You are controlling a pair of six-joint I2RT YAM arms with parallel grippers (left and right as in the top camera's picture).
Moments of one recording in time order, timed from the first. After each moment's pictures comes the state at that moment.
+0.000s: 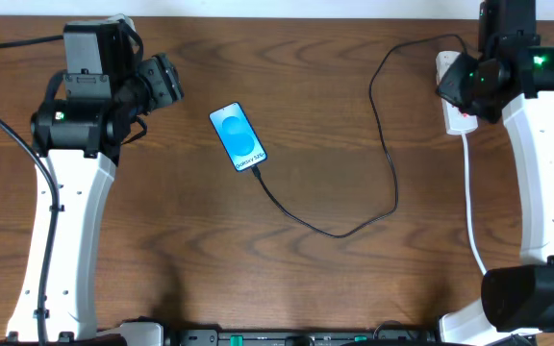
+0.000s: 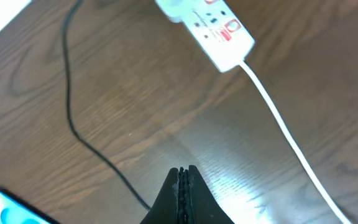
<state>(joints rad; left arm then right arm) -0.03 1.46 1.53 -0.84 0.07 -0.36 0.01 1.73 1.83 -1.22 0.11 0.62</state>
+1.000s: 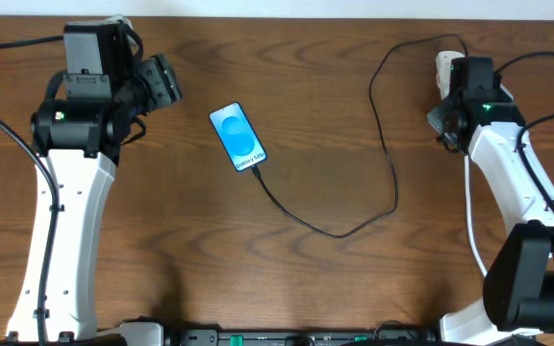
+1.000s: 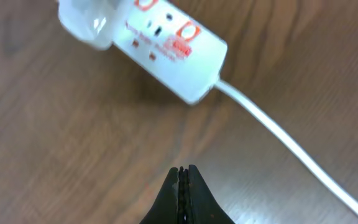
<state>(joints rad) -0.03 1.46 1.53 -0.84 0.04 -0.36 -0.03 1.73 1.27 -0.60 0.27 0.80</state>
